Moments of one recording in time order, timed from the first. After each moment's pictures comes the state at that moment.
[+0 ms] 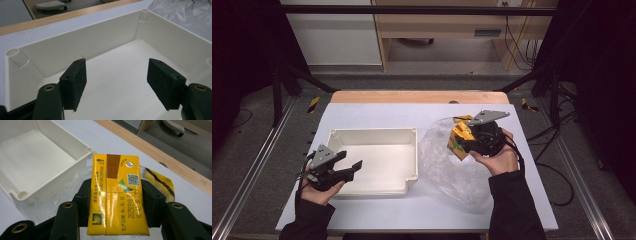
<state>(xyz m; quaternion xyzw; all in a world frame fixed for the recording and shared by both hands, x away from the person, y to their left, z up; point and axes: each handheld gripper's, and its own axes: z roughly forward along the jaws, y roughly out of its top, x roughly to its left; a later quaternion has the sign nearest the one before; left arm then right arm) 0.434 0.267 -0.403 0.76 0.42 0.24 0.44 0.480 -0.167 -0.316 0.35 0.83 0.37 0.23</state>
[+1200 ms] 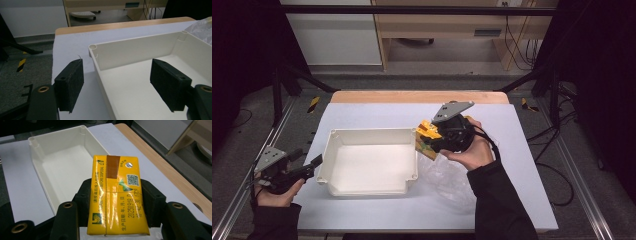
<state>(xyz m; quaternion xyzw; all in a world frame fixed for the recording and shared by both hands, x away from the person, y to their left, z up) 0.412 0.355 -0.382 0.68 0.50 0.30 0.45 0.473 -0.091 -0.278 0.23 0.87 0.40 0.19</state>
